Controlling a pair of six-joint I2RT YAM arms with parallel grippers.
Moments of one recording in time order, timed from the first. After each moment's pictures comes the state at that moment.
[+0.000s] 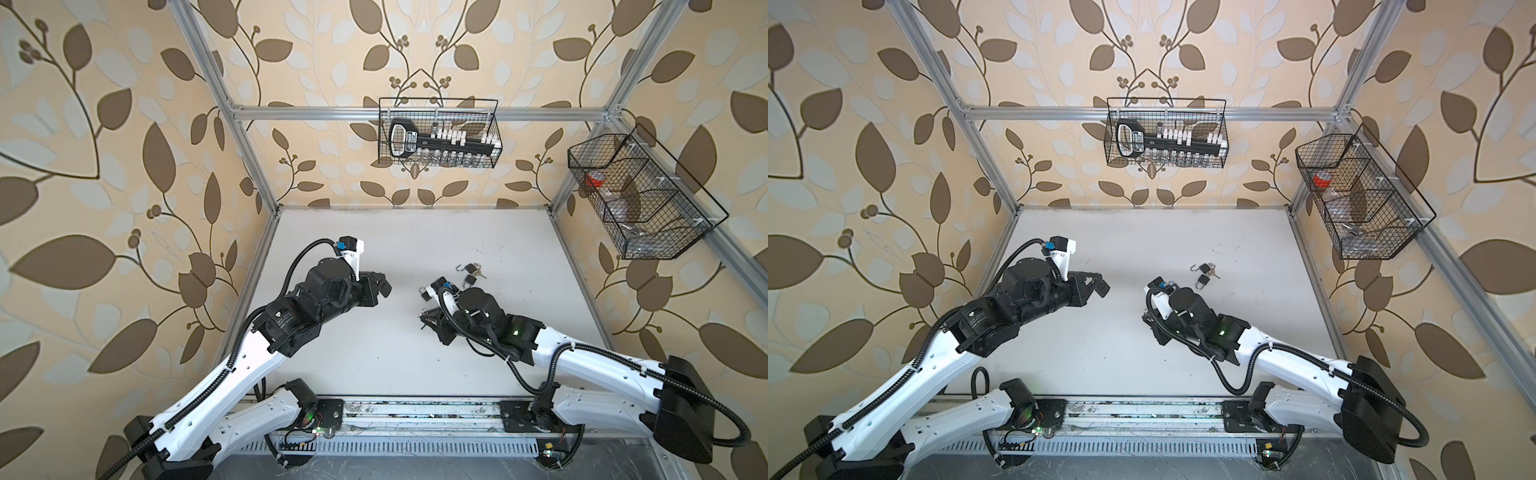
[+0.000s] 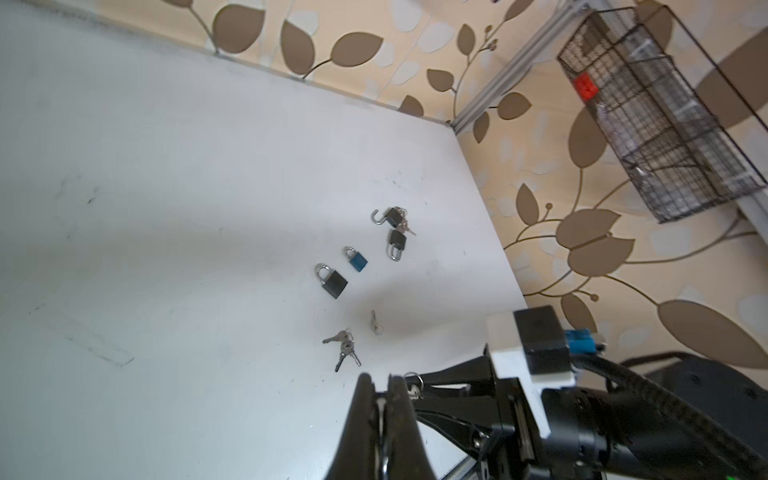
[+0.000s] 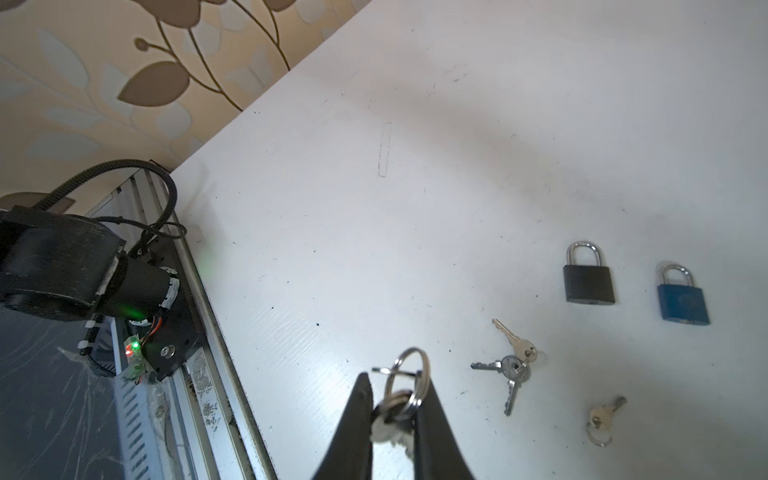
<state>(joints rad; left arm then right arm) -0.62 0.89 0.99 -0.60 0.04 -0.70 0.89 1.17 0.69 -0.15 -0.07 0.27</state>
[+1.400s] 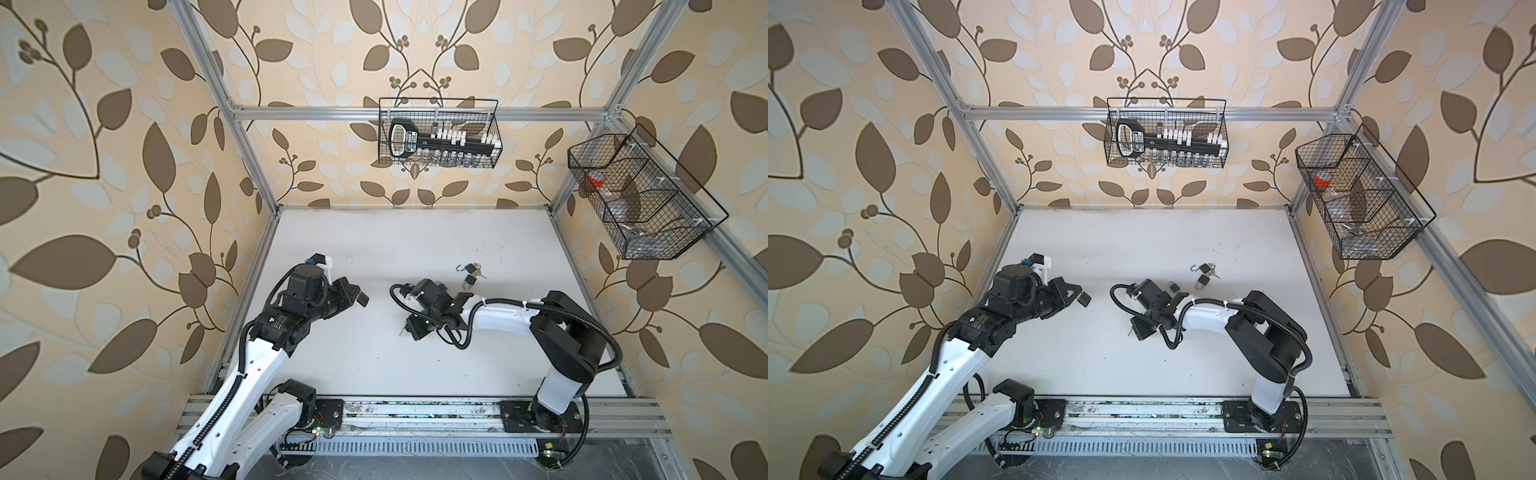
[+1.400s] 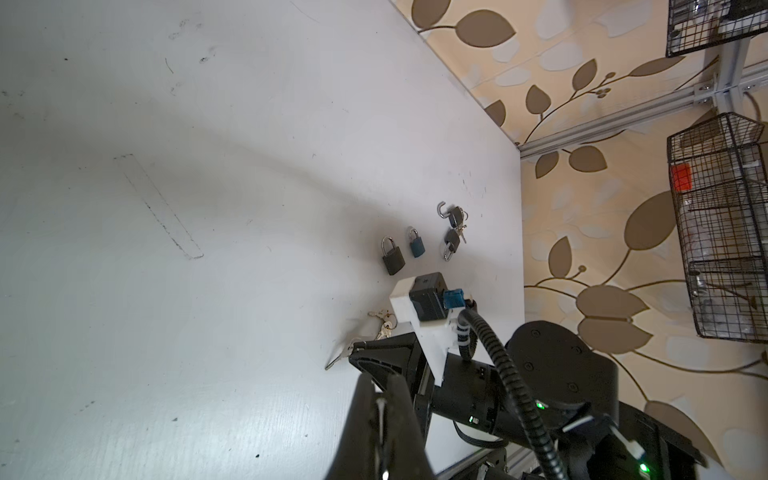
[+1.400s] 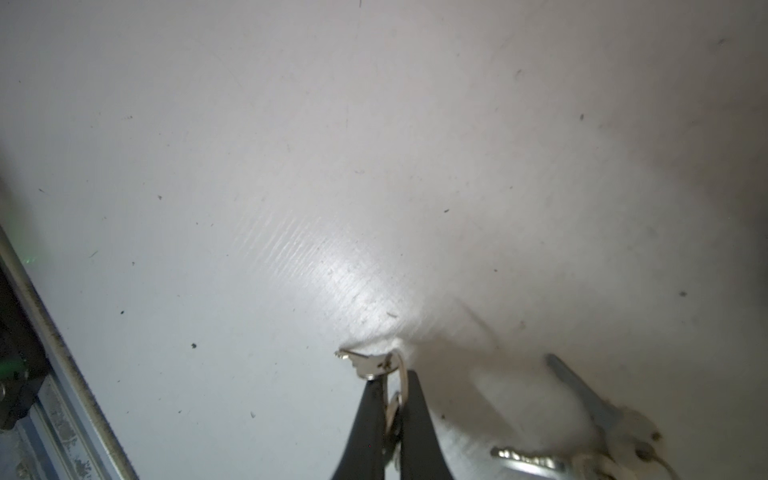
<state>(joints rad) -0.30 0.82 0.80 -0.60 0.29 -0.83 0.84 1.77 0.98 -0.24 -0.16 0.30</state>
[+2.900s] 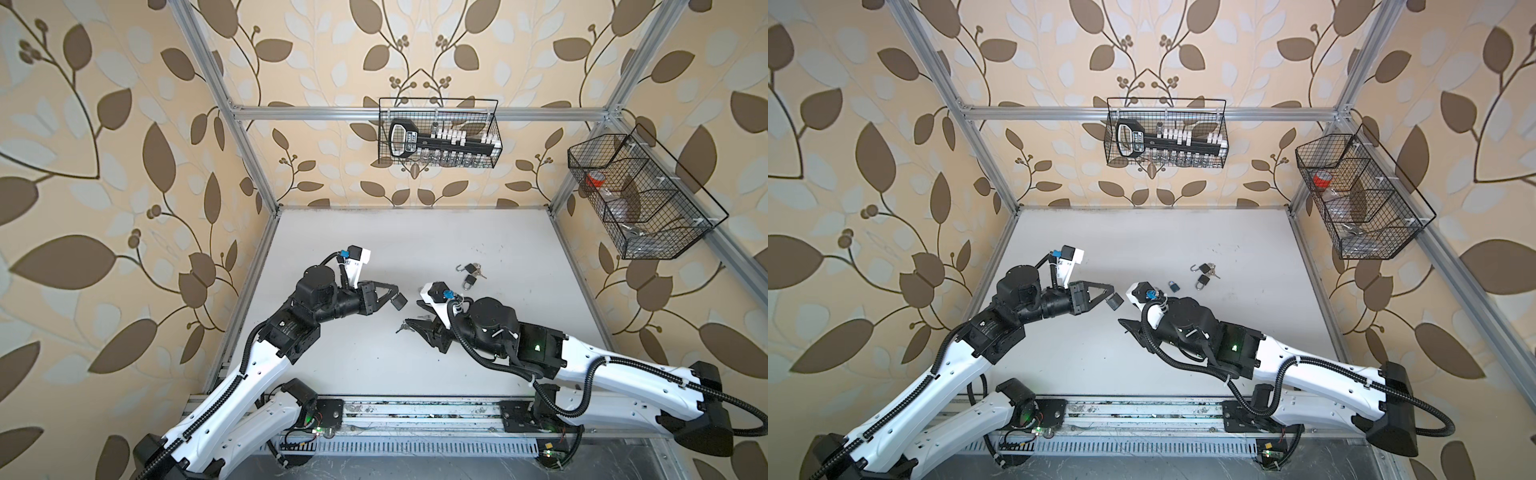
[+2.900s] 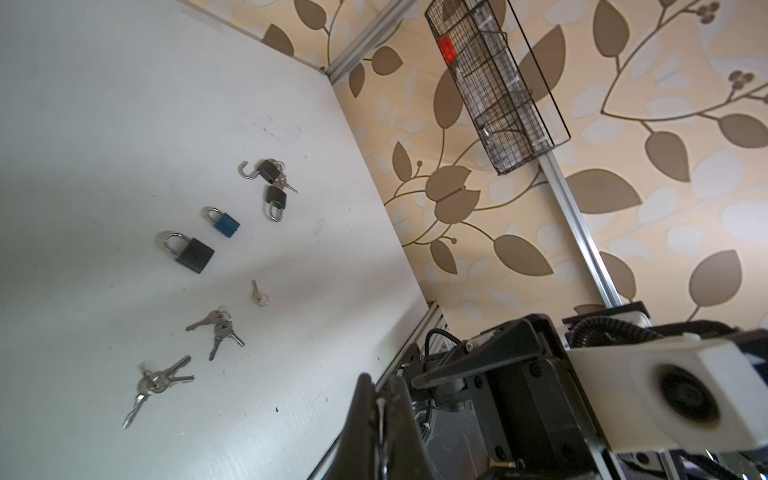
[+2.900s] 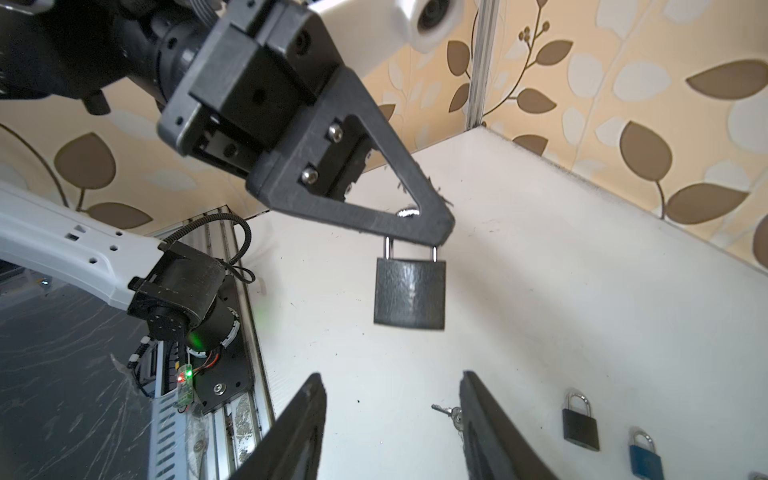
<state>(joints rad) -0.54 0.81 0.78 -0.22 0.57 -0.77 1.15 1.01 0.84 -0.13 0.17 0.09</state>
